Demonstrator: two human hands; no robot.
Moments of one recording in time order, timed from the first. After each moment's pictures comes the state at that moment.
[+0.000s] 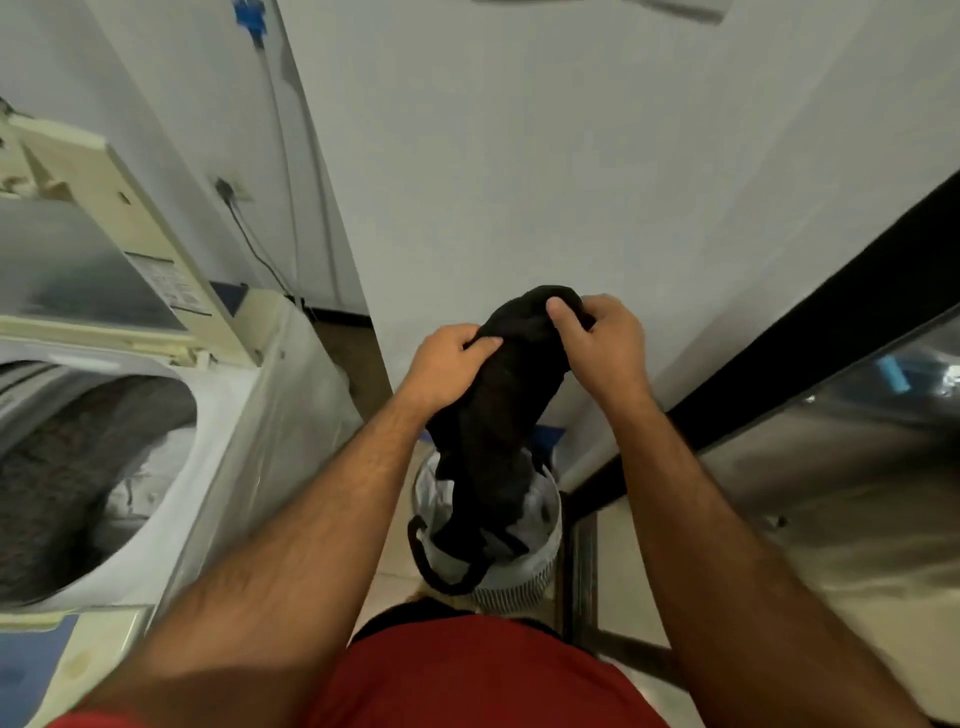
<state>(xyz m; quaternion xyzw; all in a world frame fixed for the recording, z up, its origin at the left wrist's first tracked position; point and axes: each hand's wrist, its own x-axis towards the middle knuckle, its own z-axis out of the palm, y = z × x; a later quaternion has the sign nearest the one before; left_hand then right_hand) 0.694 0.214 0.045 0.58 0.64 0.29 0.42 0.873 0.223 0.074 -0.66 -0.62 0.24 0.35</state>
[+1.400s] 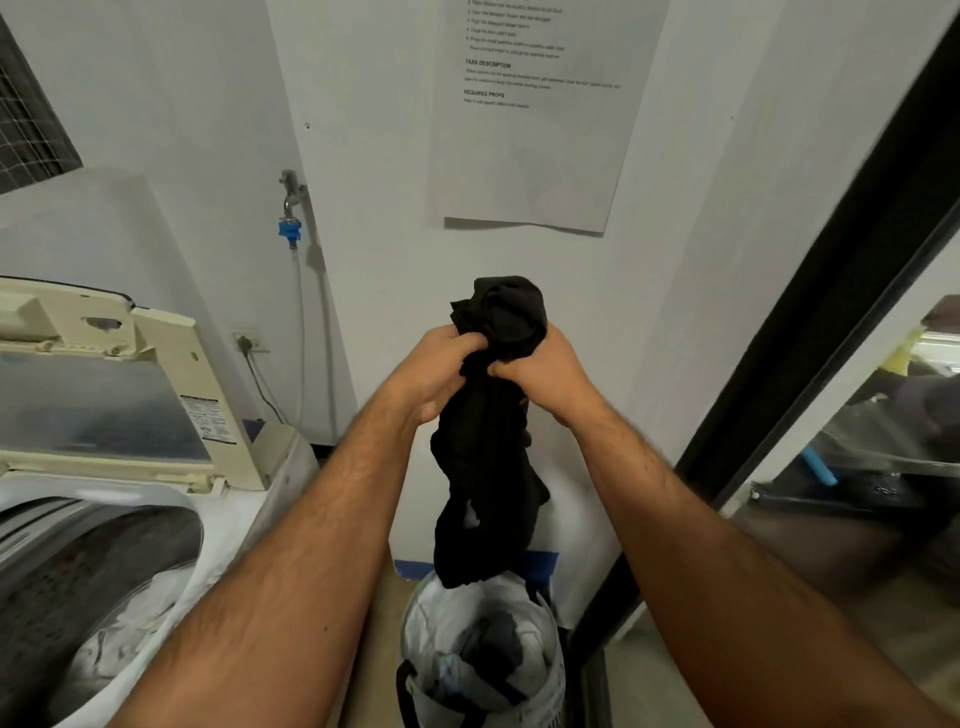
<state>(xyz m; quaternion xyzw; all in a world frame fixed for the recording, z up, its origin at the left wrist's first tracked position) 0.710 0.228 0.203 0.46 0.44 0.46 0.62 0.855 0.251 0.181 -0.53 -0.64 0.37 0.41</state>
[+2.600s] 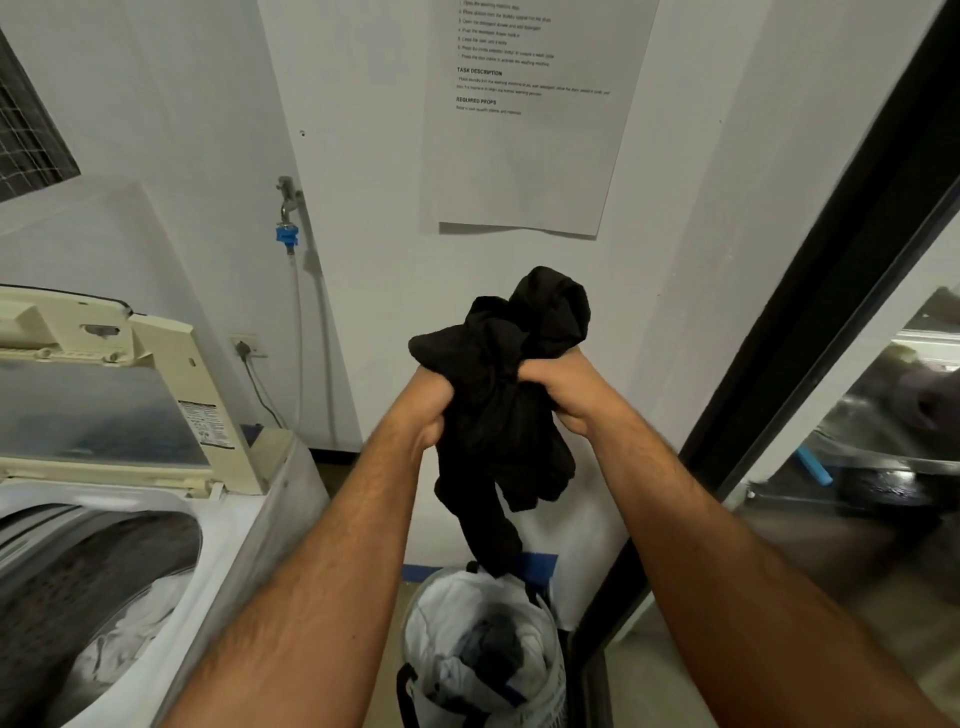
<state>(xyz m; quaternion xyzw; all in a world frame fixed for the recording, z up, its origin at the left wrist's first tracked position) 0.720 0.214 0.186 0.39 0.46 0.49 0.63 0.876 0.231 0.190 -0.39 -0.55 0.58 0.46</state>
